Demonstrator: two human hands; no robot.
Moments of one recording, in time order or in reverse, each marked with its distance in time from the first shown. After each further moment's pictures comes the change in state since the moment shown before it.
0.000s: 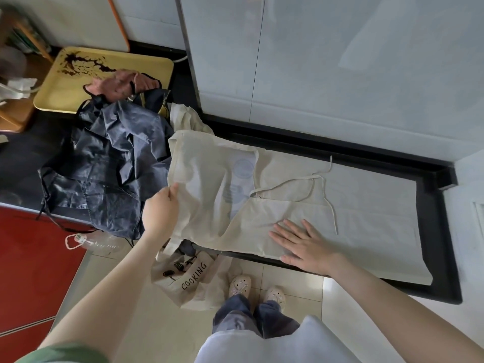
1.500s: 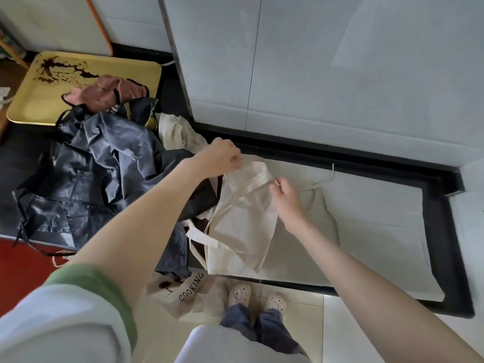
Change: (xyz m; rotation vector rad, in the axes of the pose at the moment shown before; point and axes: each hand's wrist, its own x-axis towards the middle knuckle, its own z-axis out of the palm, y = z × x) left_hand 0.105 0.156 0.017 0.420 -0.529 0.715; right_hand 0.093 -0.014 -0.110 1.436 0.752 0.467
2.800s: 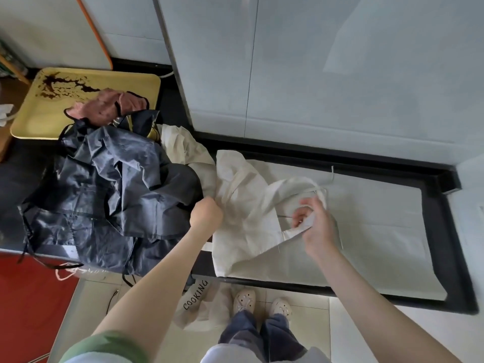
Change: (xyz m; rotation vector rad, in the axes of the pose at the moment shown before) left_hand -0.057 0.005 0.091 -0.522 0.059 -0.651; right_hand -0.038 0.013 -0.034 0.669 0.248 0.201
